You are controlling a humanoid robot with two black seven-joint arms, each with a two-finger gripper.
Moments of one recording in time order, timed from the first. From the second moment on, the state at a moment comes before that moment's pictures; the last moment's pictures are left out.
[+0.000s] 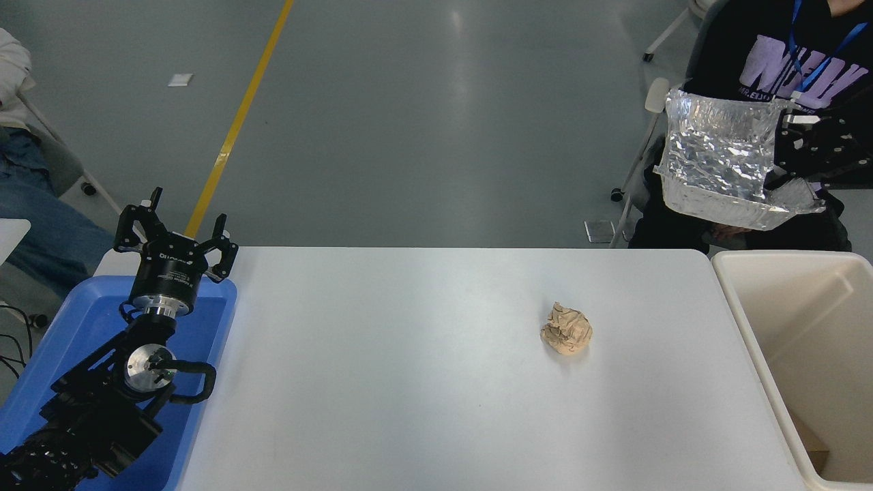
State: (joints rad) left arm -0.59 0.24 -0.90 -0.44 -0.07 -0.57 -0.51; right arm 2.25 -0.70 -1.27 1.14 0.01 0.78 -0.24
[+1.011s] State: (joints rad) left arm -0.59 0.24 -0.90 -0.44 -0.07 -0.57 -0.51; right arm 1.31 -0.85 -0.96 0.76 0.05 0.16 -0.24
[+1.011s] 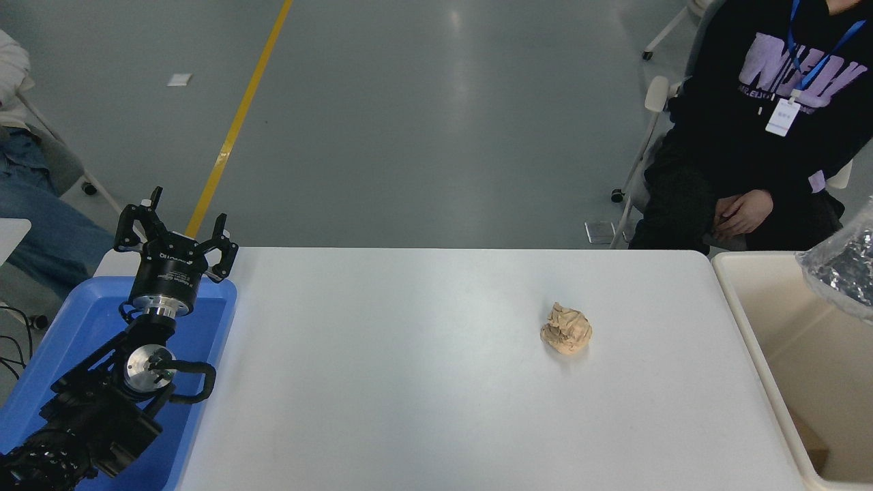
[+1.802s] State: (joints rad) left arm -0.59 0.24 -0.90 -0.44 -0.07 -0.57 -0.51; right arm 0.71 -0.48 -0.62 0.10 0.06 -0.09 -0.23
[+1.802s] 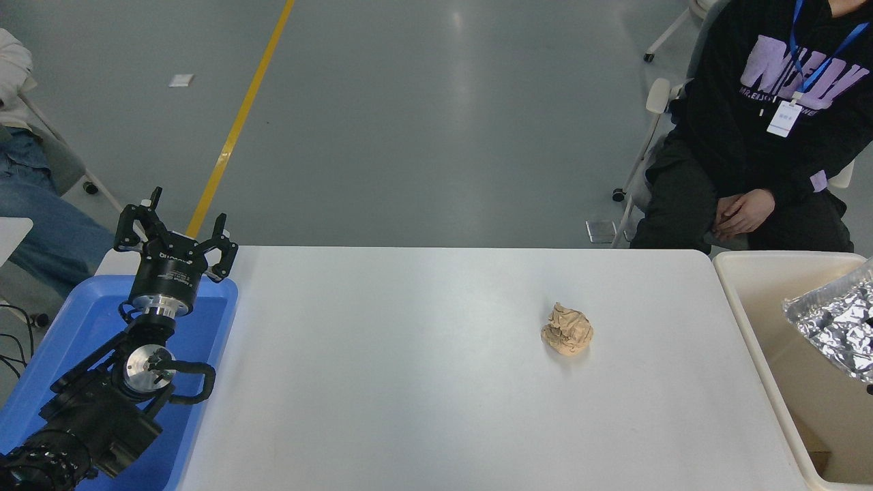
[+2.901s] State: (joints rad) left arm -0.59 0.24 -0.90 -0.44 -0.07 -0.57 -0.51; right arm 0.80 -0.57 -0.62 0.28 0.04 -0.17 -0.23
